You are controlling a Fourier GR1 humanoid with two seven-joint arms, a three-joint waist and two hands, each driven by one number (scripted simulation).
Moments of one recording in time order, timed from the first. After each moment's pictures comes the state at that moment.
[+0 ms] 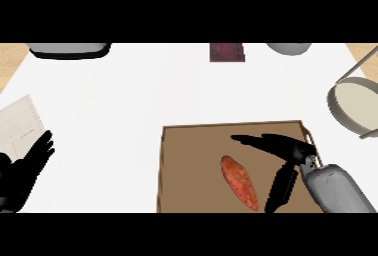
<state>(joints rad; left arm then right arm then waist) 0.10 0.54 -0.06 -1.38 0.26 0.07 0.10 -0.29 -0.34 0.30 -1.44 -0.05 0.75 0.52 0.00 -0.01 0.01</state>
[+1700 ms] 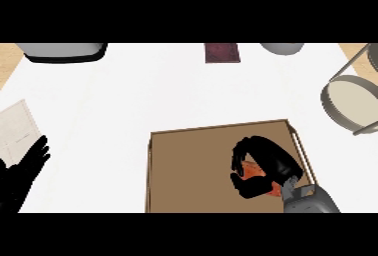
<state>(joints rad) 0.13 0.55 -0.04 -1.37 0.28 0.07 0.09 -0.18 -0.19 0.36 -1.65 0.46 0.44 0.47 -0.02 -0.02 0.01</state>
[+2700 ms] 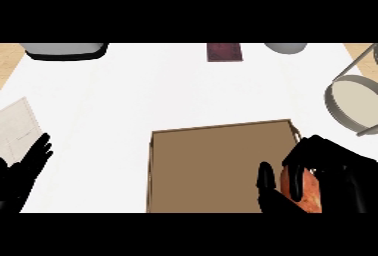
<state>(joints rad) 0.12 0.55 -0.06 -1.39 0.29 0.09 0.08 -0.26 -0.17 0.47 -2.35 1.12 0.36 0.99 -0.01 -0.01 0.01</state>
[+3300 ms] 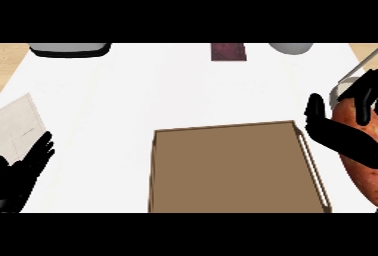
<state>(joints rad) 0.11 0.54 -0.06 -1.40 0.28 0.07 0.09 -0.48 -0.19 0.01 -2.19 0.96 0.37 0.82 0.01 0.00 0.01</state>
